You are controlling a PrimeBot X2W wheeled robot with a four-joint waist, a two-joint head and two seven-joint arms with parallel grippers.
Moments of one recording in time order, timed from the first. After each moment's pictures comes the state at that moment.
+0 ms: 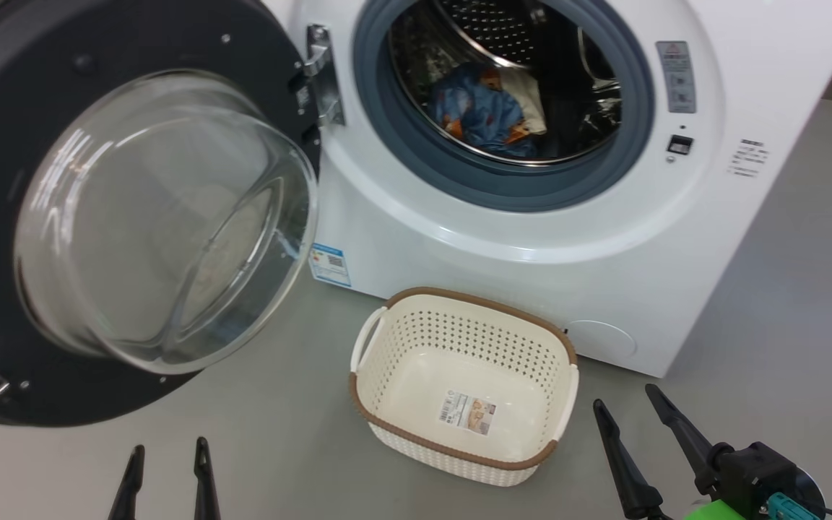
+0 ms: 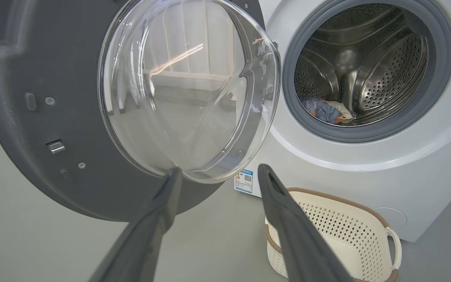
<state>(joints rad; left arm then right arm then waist) 0.14 0.27 -0.35 -0.06 -0.41 0.35 -0.24 0.12 -0.05 0.08 -0.10 0.16 0.13 -0.08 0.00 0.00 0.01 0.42</state>
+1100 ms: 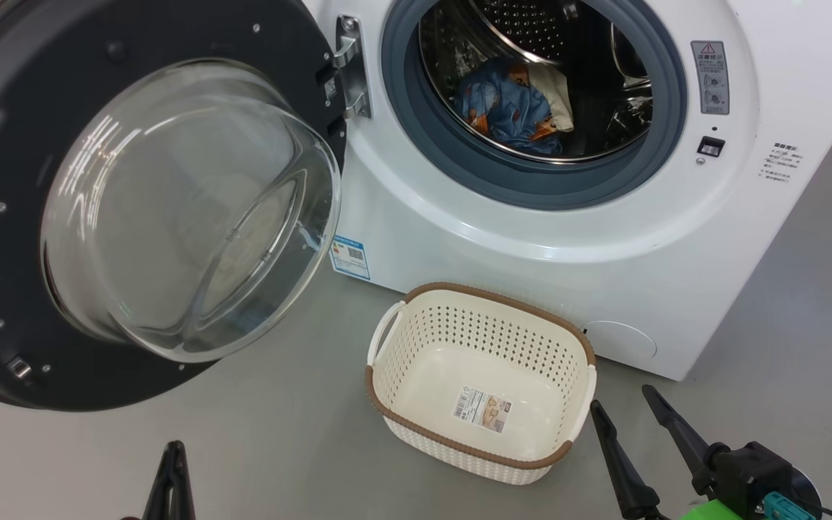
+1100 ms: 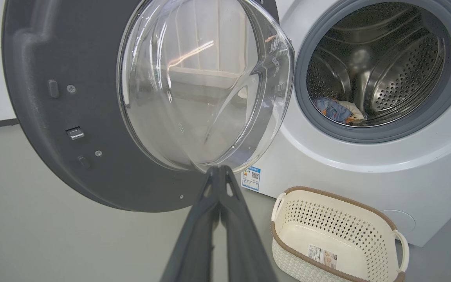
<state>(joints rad) 0.13 0.24 -0.34 -0.04 -0.41 0.34 -0.25 0.12 -0.05 0.09 -0.09 0.16 0.13 -0.08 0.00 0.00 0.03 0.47</state>
